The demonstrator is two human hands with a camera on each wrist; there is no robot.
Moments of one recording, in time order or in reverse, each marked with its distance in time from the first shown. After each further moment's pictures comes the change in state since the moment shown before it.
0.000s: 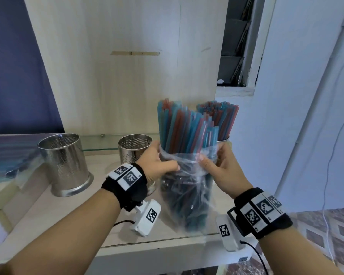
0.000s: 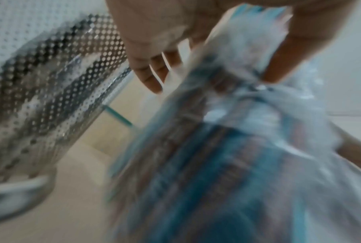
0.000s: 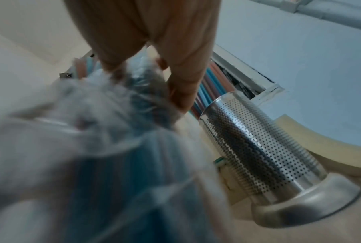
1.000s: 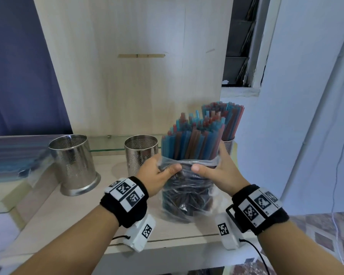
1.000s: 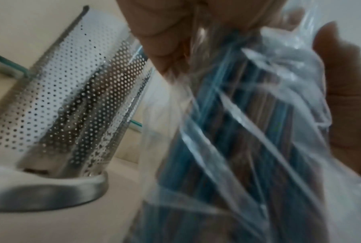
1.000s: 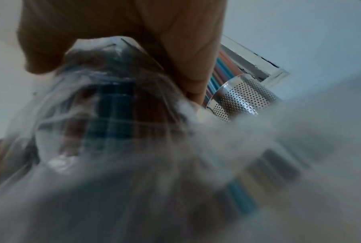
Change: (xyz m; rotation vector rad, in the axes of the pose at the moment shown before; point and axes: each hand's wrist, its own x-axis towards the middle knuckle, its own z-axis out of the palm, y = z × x) left_hand -0.031 -0.010 -0.010 0.334 -0.023 0.176; right_hand 0.004 -0.004 0.010 -0.183 -0.092 0.093
